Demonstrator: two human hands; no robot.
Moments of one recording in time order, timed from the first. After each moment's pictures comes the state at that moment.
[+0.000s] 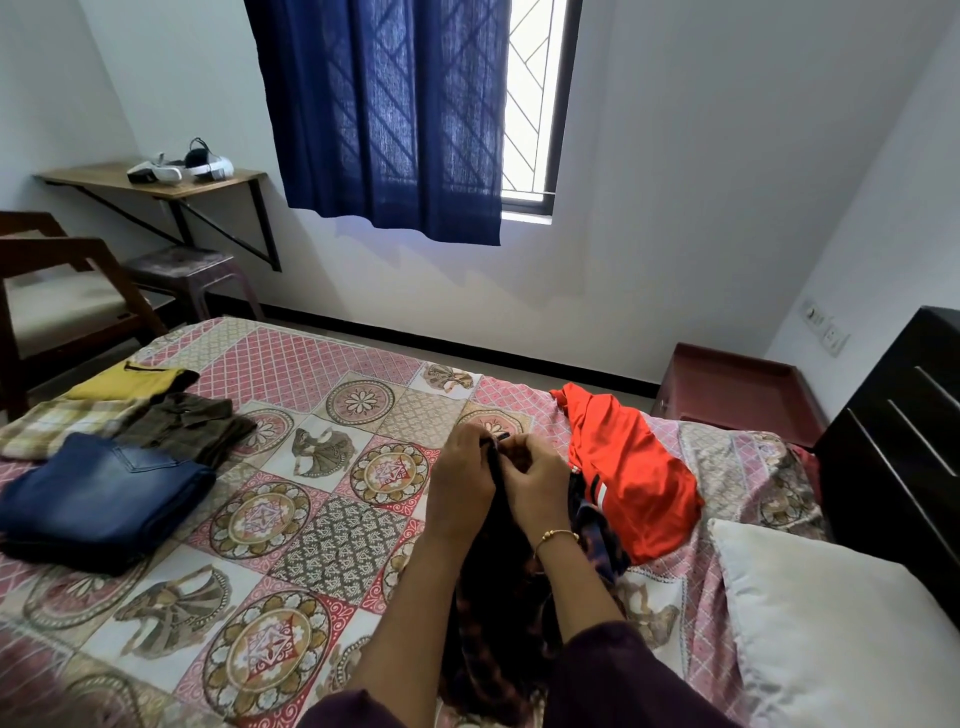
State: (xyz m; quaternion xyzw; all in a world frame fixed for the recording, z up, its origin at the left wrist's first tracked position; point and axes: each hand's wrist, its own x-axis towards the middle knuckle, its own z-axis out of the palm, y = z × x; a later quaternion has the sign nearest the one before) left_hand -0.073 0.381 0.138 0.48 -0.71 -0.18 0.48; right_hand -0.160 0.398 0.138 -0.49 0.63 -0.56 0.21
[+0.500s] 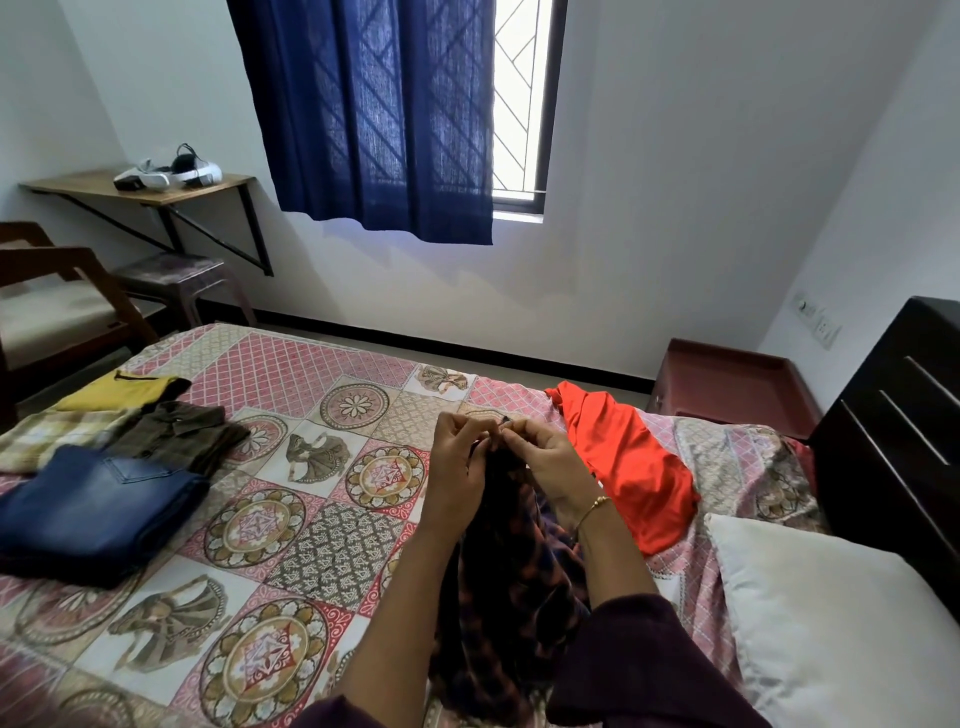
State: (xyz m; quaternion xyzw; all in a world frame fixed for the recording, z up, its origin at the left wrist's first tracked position) left_hand -0.073 0.372 0.143 0.41 -0.70 -0.28 0.52; right_hand -0.192 0.394 0.164 -0.46 0.50 -0.54 0.50
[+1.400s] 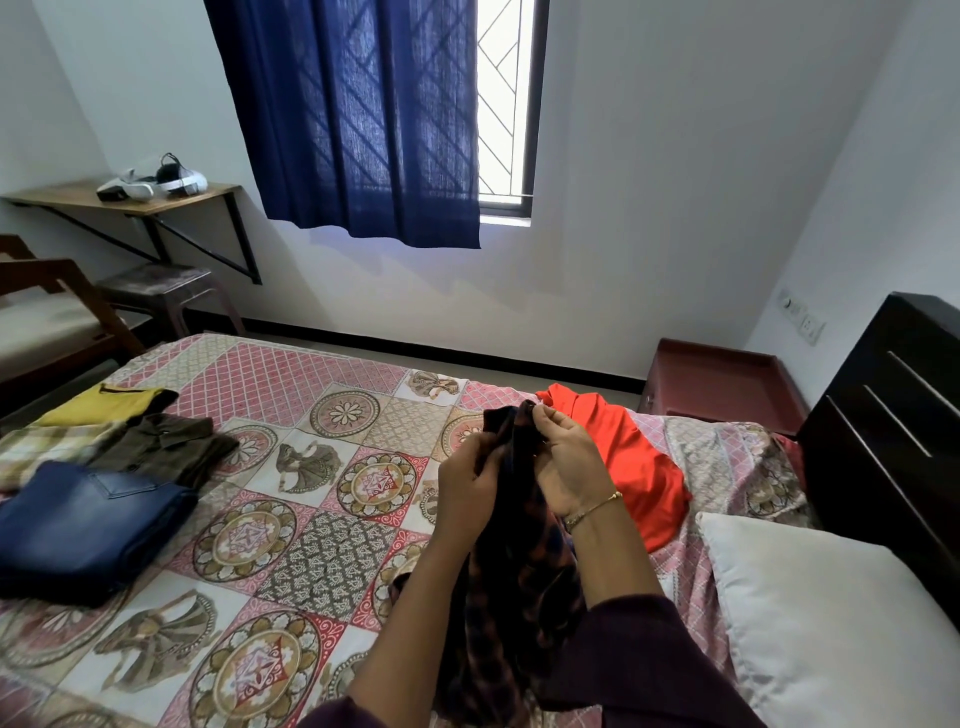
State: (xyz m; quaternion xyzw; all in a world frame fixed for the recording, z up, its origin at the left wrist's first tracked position) left_hand -0.097 0.378 0.137 0.46 -0.64 -0.38 0.49; right_hand -0.202 0.394 0.181 -0.21 0.36 -0.70 0.58
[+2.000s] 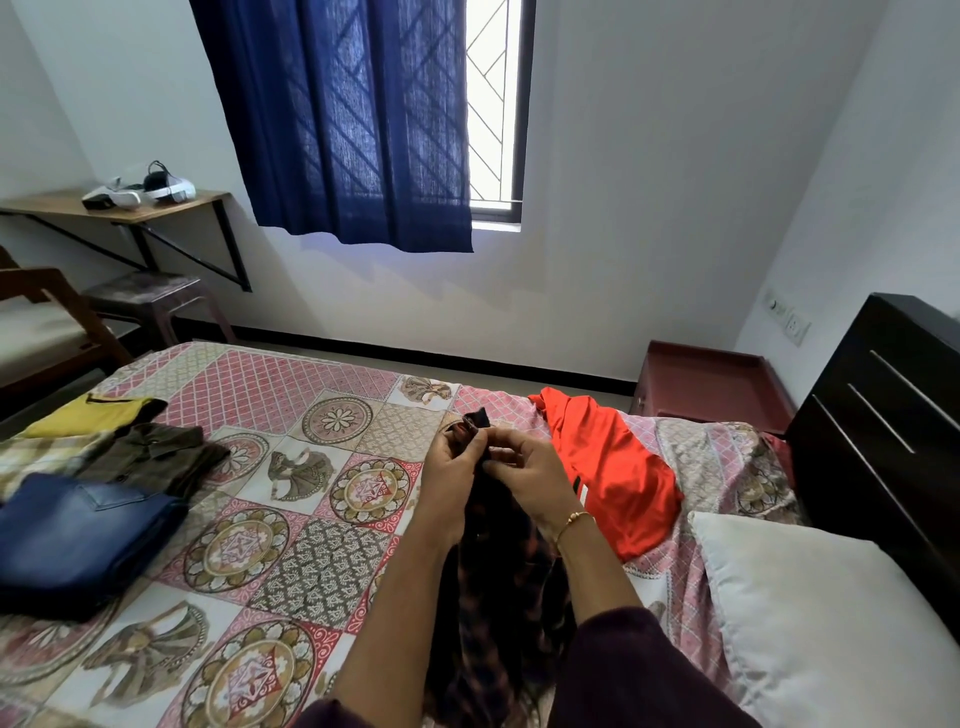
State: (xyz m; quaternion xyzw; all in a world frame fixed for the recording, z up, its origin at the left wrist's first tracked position) left_hand -0.095 0.372 0.159 0.43 -0.39 -0.66 0.48; right_hand -0.195 0.399 0.156 -0.50 0.52 -0.55 0.41
